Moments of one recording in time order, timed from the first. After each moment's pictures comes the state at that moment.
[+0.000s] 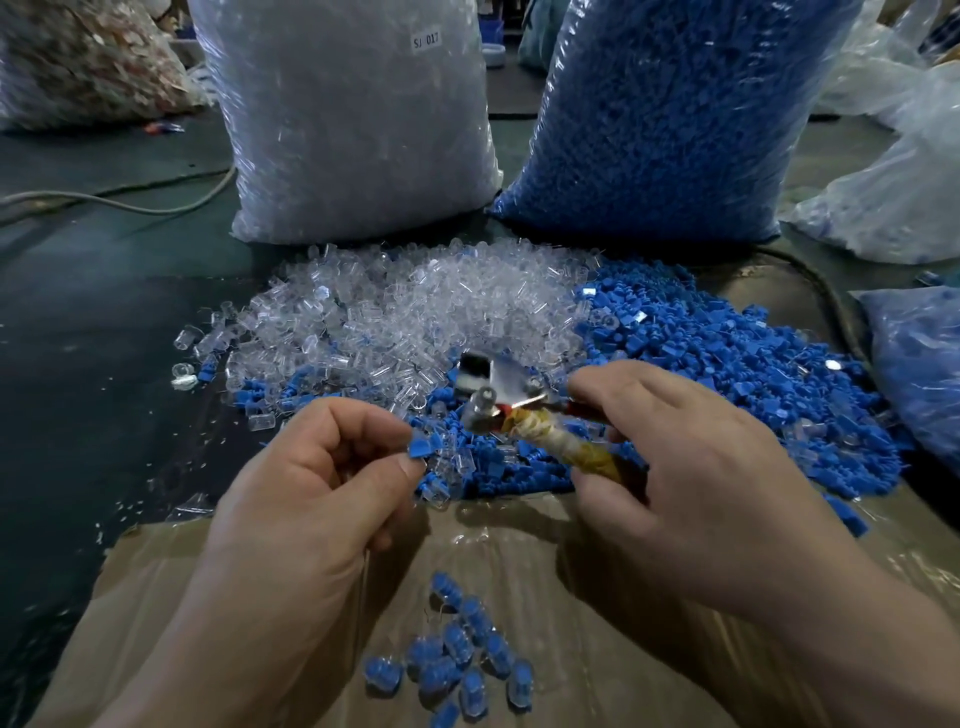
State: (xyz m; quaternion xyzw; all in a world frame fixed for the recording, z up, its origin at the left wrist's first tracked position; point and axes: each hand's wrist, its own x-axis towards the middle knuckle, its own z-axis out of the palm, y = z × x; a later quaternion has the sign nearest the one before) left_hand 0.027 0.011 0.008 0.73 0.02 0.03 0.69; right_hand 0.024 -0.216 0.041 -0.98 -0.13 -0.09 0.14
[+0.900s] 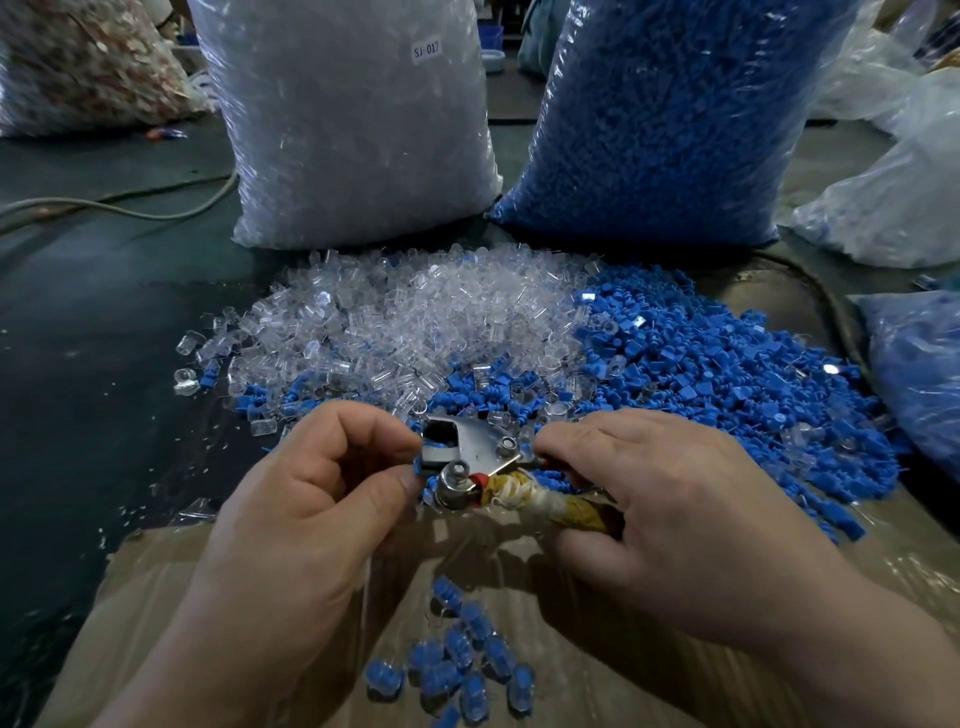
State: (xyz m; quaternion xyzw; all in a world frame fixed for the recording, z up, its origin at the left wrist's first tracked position) left_hand 0.022 0.016 0.014 0.76 -0.05 0.04 0.64; right_hand 0.017 -0.208 0.047 -0.97 -0.20 -0.05 0.12
